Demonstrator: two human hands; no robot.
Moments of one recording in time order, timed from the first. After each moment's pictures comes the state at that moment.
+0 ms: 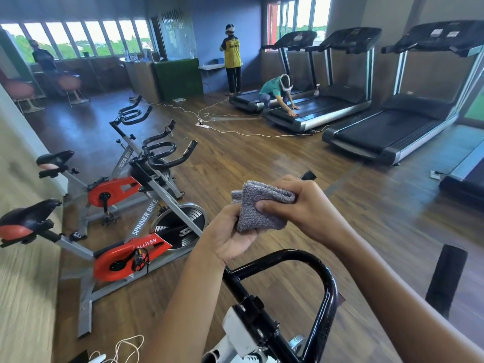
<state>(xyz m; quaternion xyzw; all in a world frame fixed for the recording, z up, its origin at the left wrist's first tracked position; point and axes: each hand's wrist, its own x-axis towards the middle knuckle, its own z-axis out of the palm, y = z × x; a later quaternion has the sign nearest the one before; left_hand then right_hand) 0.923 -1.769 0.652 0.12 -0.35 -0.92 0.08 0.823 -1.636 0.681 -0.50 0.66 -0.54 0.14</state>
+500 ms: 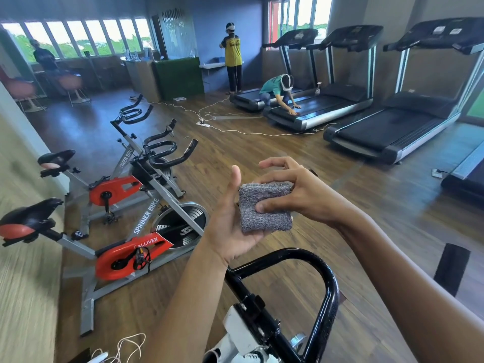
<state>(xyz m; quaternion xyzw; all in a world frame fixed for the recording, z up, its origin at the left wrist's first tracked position) 0.926 -1.765 0.659 0.04 -0.39 -0.92 0.06 0.806 -1.643 0.697 -0.52 0.71 -0.45 0.18</state>
